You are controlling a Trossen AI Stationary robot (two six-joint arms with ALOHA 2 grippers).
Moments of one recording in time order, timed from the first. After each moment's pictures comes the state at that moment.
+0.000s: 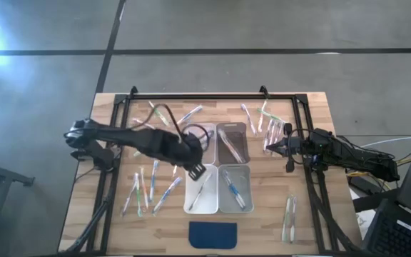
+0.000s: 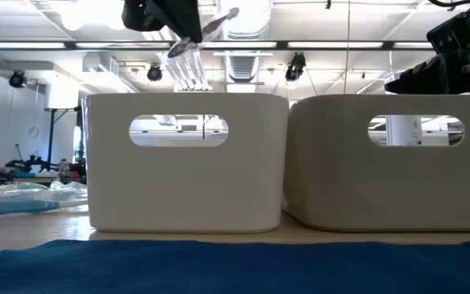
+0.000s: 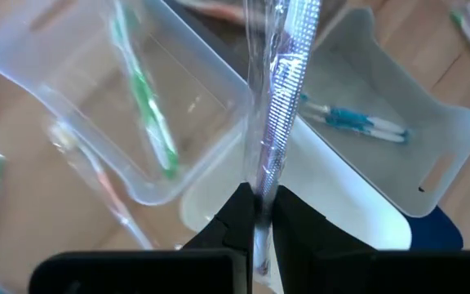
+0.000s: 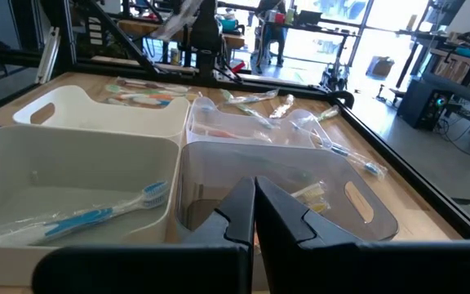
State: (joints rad) left arm -0.19 1.65 1.65 -1.10 -0.23 -0.91; right arm -0.23 0.06 0.10 -0.18 -0.18 -0.13
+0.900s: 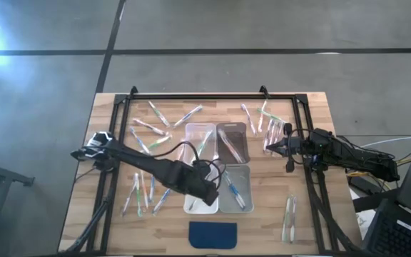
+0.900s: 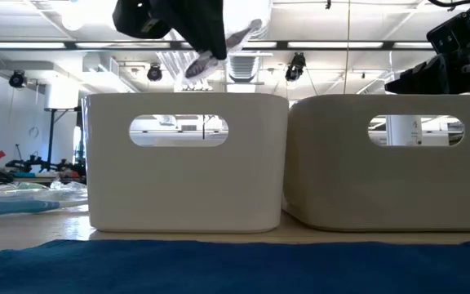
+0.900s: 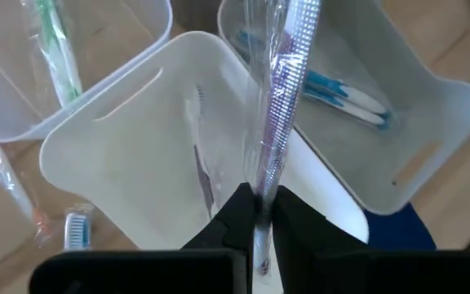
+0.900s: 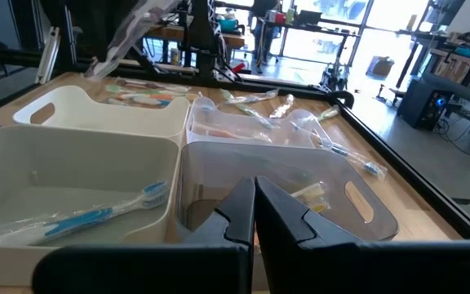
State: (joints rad) left arm -0.35 1.88 1.75 -1.04 -0.29 -1.21; right arm -0.23 0.06 0.10 -0.18 -0.18 -0.13
